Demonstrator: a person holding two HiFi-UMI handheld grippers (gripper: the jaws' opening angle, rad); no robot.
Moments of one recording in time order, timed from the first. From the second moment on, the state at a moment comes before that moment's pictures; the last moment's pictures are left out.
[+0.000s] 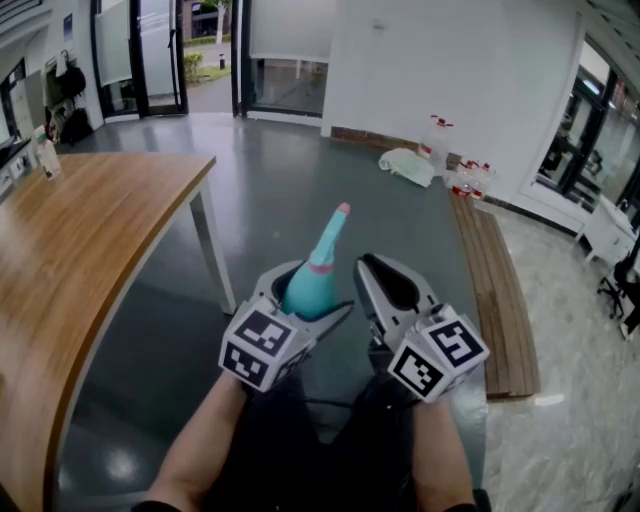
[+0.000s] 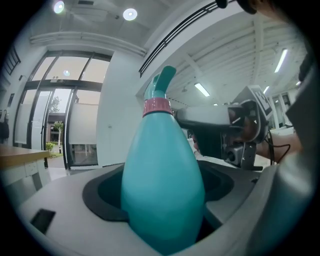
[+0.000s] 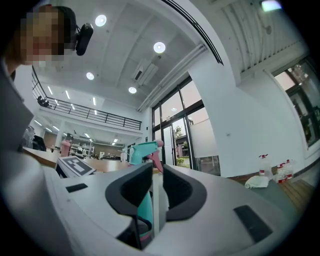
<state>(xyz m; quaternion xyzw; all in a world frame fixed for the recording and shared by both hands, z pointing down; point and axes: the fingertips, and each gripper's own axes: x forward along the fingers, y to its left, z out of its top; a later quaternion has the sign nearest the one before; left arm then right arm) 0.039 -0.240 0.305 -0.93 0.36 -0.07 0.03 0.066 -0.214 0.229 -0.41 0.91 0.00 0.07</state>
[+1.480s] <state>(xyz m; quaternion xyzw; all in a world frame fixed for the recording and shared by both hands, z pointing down) 0.062 -0.213 0.302 -0.96 0.27 -0.08 0.09 0.030 -0.185 0.227 -0.26 0.97 0.04 0.02</state>
